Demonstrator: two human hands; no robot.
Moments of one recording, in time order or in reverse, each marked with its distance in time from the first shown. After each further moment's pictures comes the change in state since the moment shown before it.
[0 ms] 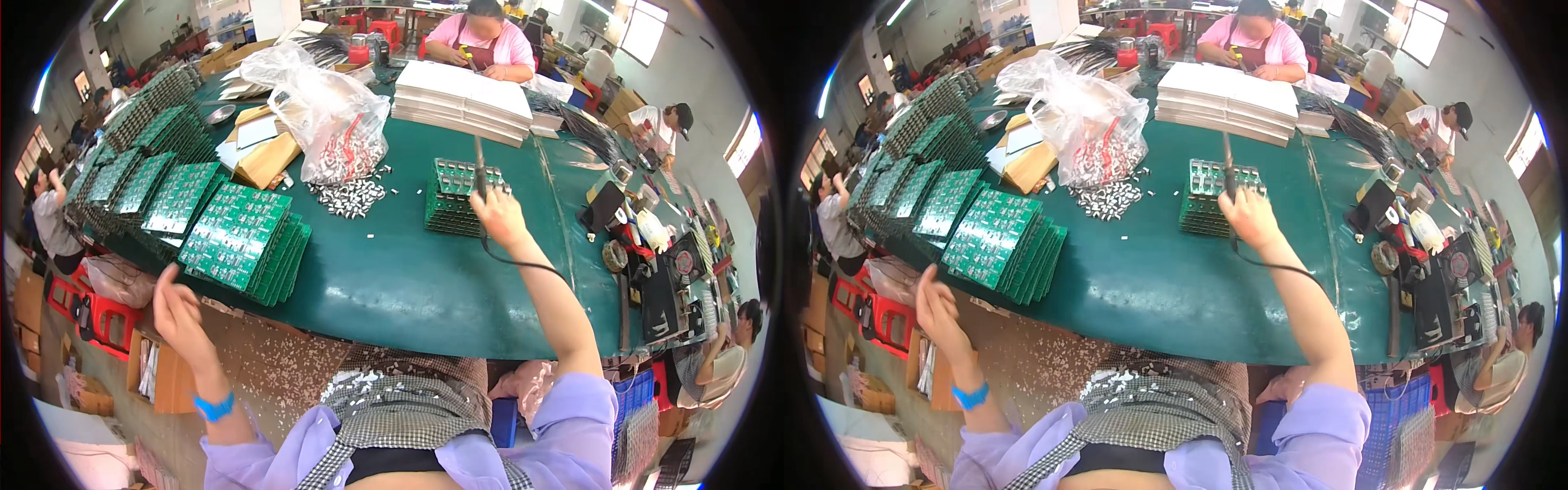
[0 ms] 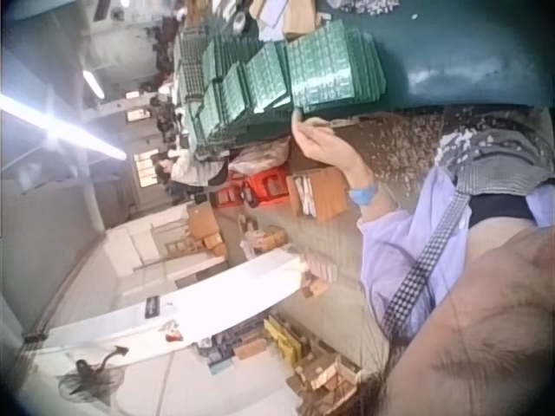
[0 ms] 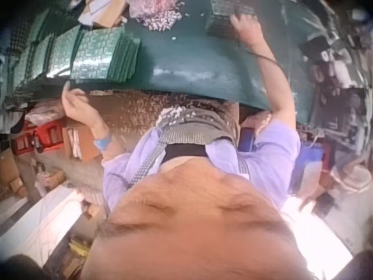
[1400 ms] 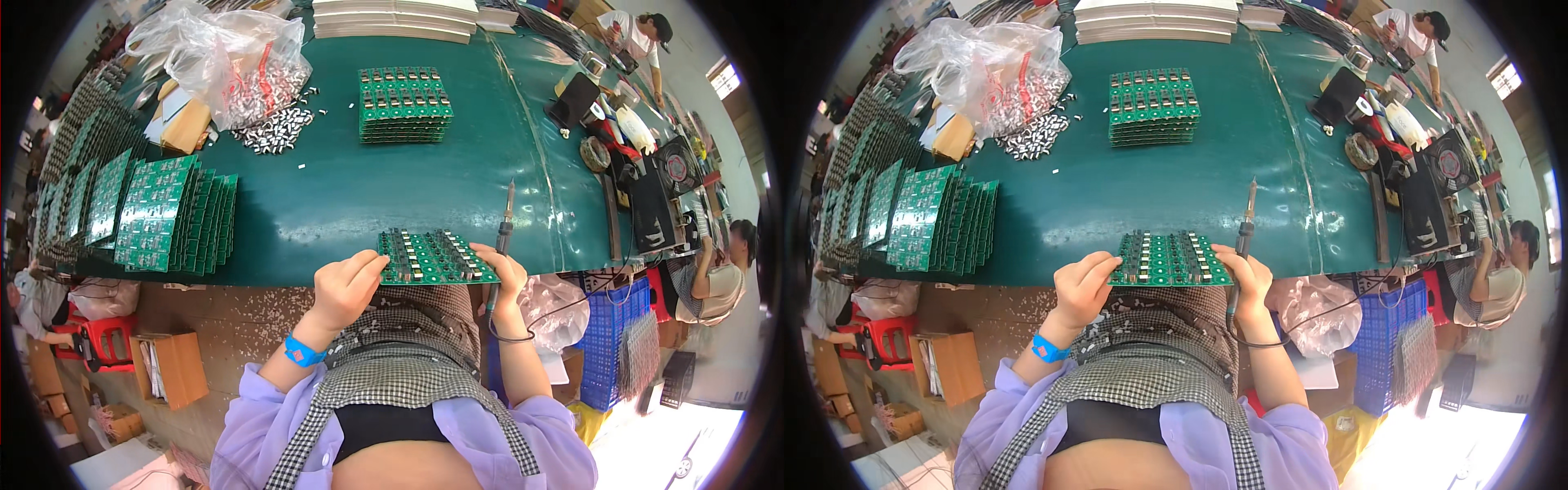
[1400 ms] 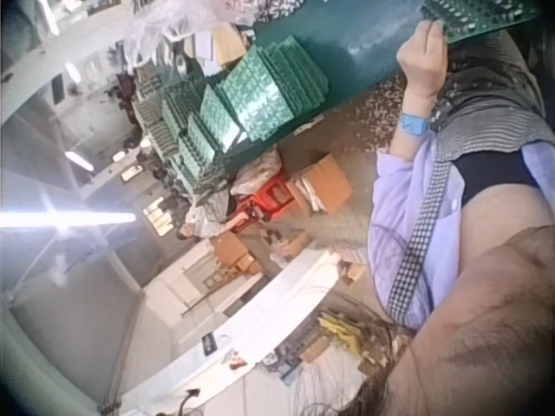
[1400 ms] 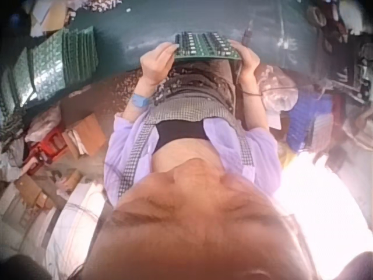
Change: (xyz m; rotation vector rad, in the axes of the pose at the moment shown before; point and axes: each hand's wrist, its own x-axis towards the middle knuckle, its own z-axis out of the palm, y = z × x) left_hand -0.170 -0.008 0.153 -0.013 -0.884 0.833; right_hand -0.180 -0.121 -0.133 0.839 0.198 0.722
